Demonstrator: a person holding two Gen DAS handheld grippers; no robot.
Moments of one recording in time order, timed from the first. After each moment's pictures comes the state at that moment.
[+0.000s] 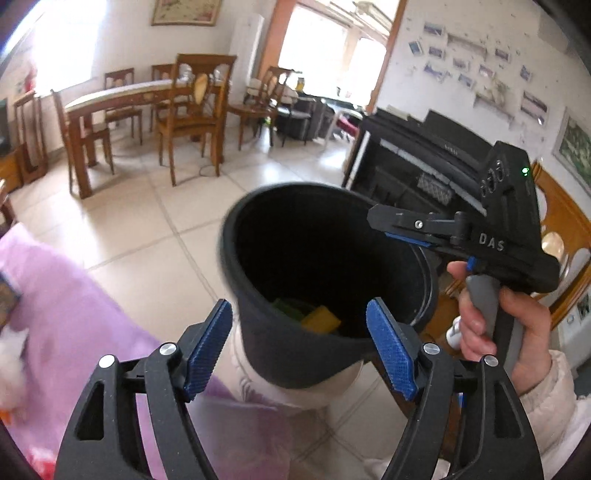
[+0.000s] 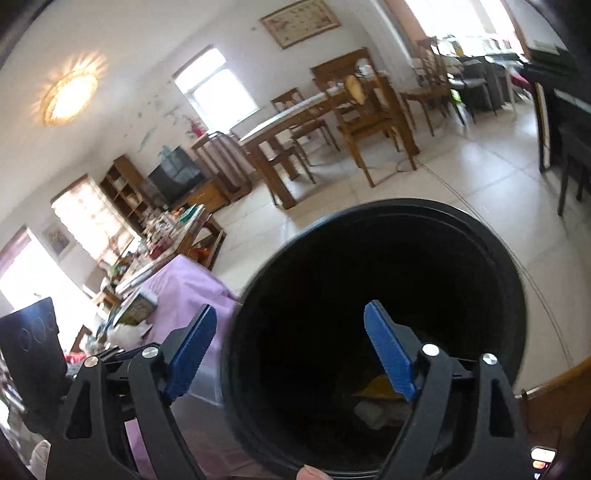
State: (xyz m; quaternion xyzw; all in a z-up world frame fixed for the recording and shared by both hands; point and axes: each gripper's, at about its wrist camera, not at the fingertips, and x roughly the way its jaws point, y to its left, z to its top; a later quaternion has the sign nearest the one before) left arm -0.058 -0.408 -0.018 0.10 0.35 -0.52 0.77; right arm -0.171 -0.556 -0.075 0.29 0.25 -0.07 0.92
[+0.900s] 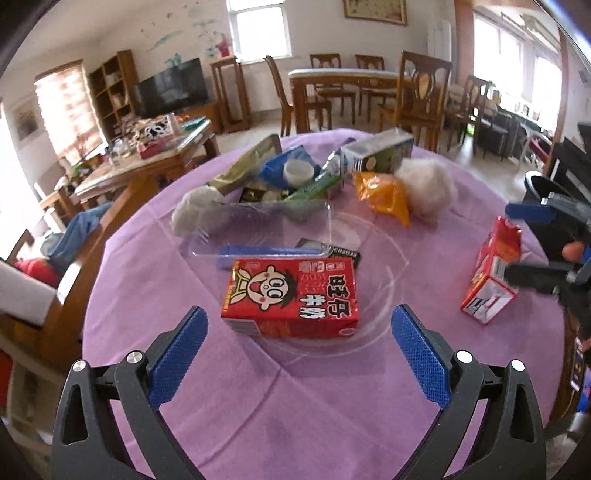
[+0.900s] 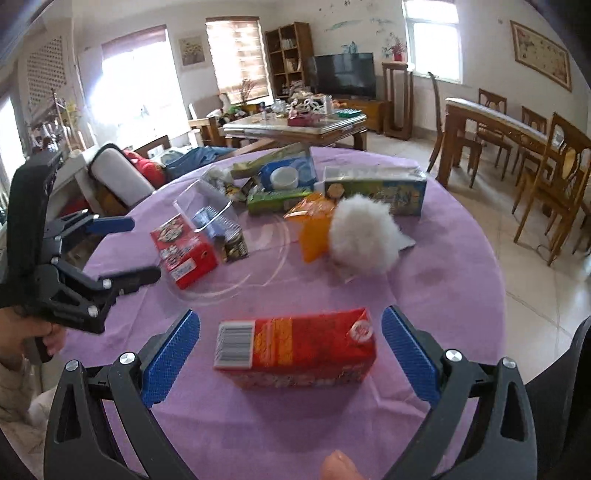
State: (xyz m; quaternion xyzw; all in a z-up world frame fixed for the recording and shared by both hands) left arm -0.025 -0.053 -0.030 0.12 0.38 -0.16 0.90; right arm -0.049 -0.225 -0.070 -0.01 0.35 0.18 0.92
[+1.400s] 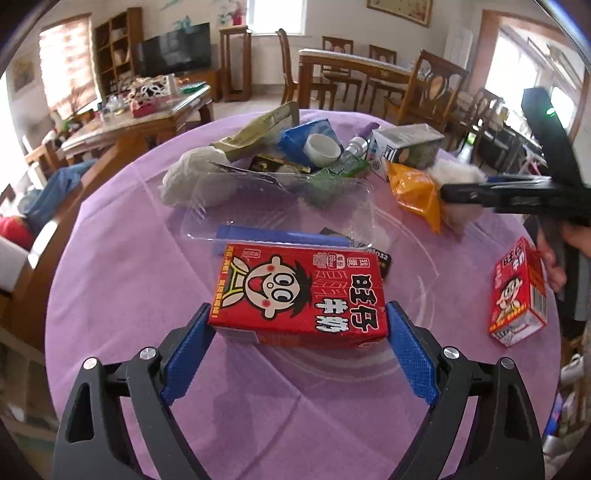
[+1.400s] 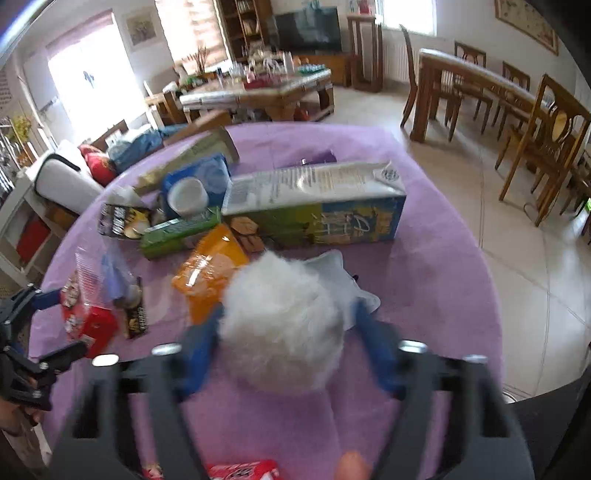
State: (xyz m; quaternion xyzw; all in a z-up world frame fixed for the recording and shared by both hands) left arm 0.018 -0.042 -0.058 0.04 0.43 -0.17 0.88; right arm 0.078 -0.251 -0.092 0.01 0.46 0.13 0.88
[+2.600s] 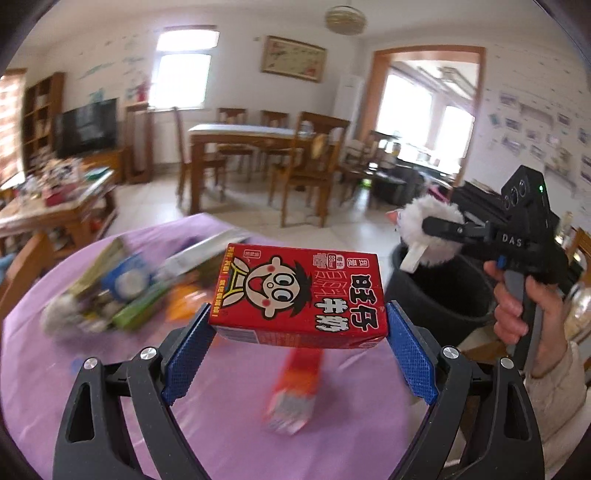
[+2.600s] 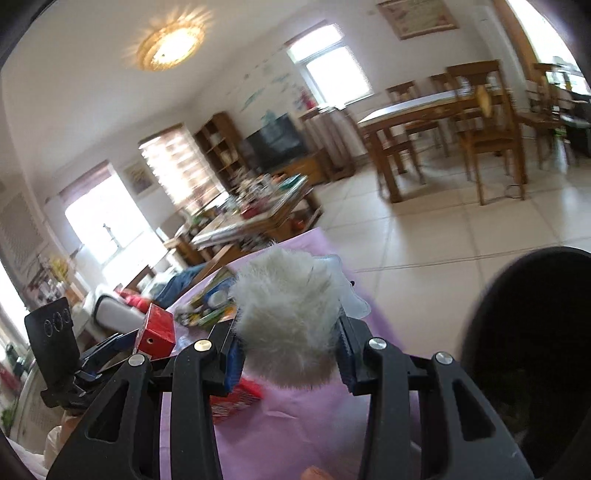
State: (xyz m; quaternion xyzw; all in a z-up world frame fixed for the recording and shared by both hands) left arm -0.038 -0.180 0.037 0.03 0.28 -0.38 0.88; right arm -0.099 -0.410 -0.013 0.23 0.24 0.10 0.94
